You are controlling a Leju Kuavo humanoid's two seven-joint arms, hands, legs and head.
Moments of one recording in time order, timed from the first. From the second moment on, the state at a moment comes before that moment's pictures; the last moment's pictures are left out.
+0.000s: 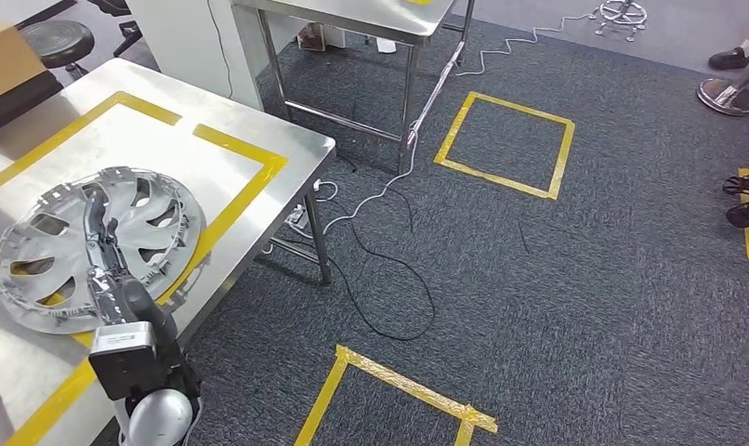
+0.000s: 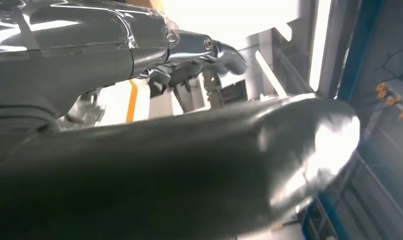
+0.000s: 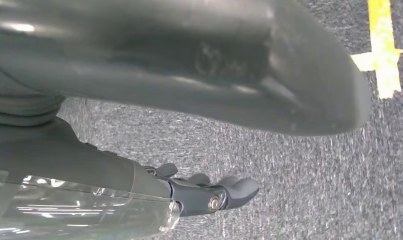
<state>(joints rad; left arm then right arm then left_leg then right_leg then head) 0.21 -0.04 -0.06 -1.99 -0.44 0.65 -0.52 -0.10 -0.10 0.57 -0.22 -1.01 -0.45 -0.37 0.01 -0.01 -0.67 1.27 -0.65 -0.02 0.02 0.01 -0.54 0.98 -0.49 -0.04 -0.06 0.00</state>
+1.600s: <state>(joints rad) 0.23 -0.05 -0.15 -2.02 -0.45 0.65 -0.52 -0.10 -0.06 0.57 -0.21 -1.00 -0.43 -0.35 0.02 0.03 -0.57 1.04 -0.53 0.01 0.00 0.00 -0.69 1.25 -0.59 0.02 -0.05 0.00</state>
